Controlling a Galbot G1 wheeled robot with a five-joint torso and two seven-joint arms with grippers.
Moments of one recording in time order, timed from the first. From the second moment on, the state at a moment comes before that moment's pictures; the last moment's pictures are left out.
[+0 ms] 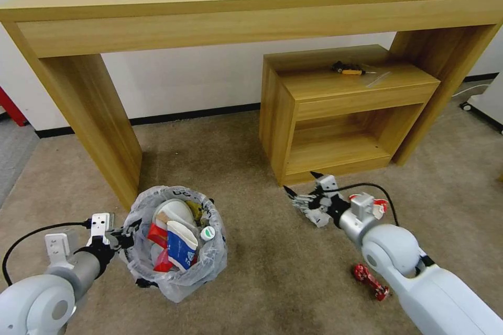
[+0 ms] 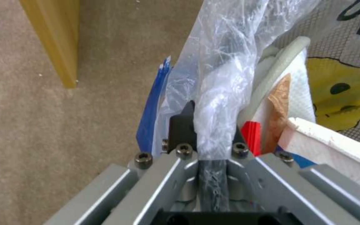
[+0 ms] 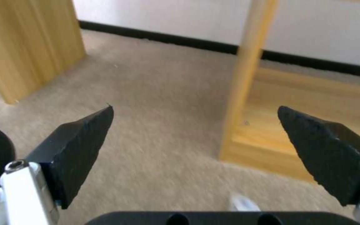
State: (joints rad) left arm 1.61 -1.10 -0.86 -2.23 -0.77 0.74 -0.07; right arm -1.17 0.91 0.26 1.95 0.50 -0.29 -0.07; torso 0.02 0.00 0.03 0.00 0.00
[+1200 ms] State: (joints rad) left arm 1.63 -1.12 -0.86 -2.28 -0.76 0.74 -0.07; right arm -1.59 0.90 0.43 1.67 0.38 -0.25 -0.22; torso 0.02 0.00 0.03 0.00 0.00
